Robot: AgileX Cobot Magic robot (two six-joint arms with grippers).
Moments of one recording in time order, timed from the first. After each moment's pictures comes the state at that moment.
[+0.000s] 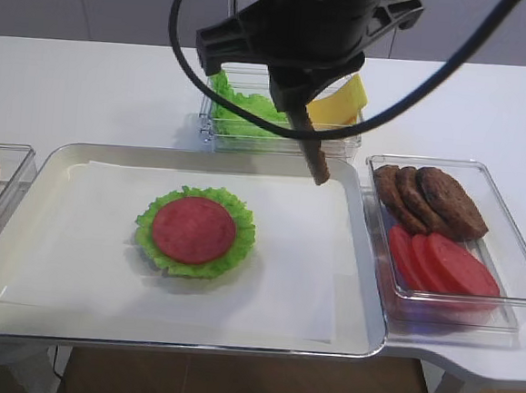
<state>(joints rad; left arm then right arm) -0.04 -0.02 -0.50 0.08 1.20 -0.16 0.88 1.64 -1.60 -0.26 1.19 0.43</state>
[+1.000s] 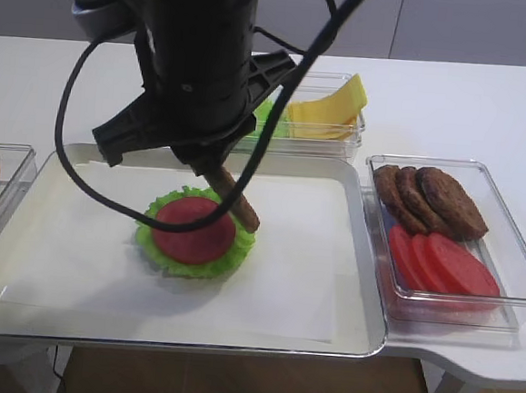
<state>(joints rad) -0.04 -0.02 -0.50 0.08 1.20 -0.16 1.00 1.86 -1.73 -0.27 1.21 0.37</state>
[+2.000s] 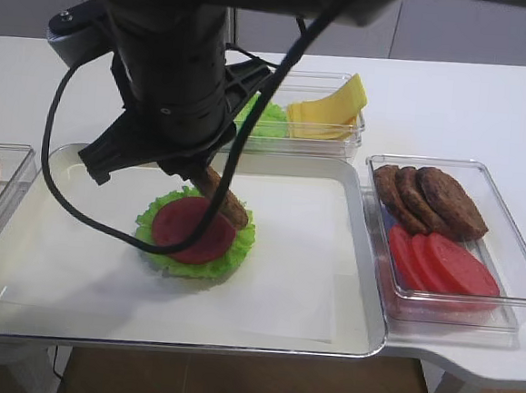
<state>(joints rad) -0.04 -0.02 -0.50 0.08 1.20 -0.16 1.04 1.91 -1.73 -0.34 1.17 0.37</state>
